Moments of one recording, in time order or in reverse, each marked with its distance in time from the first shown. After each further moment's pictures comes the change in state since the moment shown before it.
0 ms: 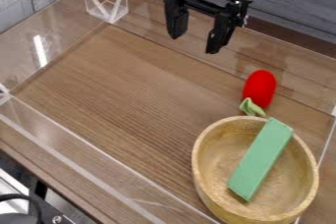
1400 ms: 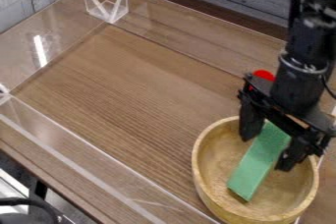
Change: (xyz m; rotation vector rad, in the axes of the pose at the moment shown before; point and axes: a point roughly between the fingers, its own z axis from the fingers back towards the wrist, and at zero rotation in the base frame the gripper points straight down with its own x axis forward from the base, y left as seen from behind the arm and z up) arm -0.045 -0.129 -0.068 -0.028 0.063 -0.349
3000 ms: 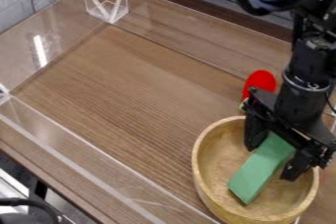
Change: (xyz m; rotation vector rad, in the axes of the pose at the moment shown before) arm 0.009 -0.004 -0.014 0.006 -0.055 0.014
